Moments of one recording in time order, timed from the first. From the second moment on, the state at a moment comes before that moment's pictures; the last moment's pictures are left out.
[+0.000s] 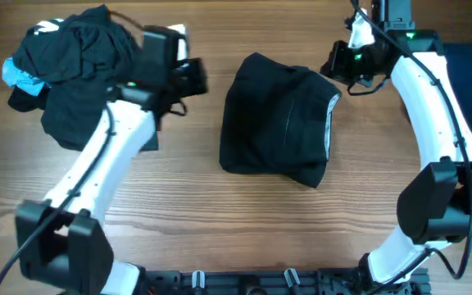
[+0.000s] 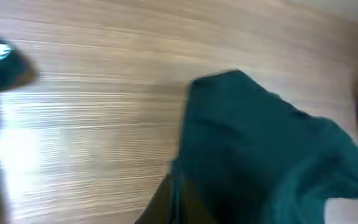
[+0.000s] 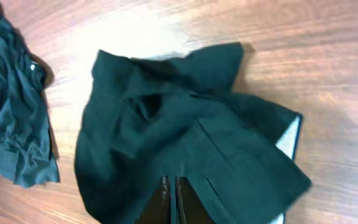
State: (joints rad) left arm -0.31 1.66 1.33 -0.49 0.12 -0.42; right arm 0.04 1.87 1.67 -0.94 -0.40 0.26
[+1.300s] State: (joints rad) left arm -0.51 2.12 1.33 -0.05 -0.03 -0.47; right arm -0.24 2.20 1.67 -1.14 -0.48 0.18
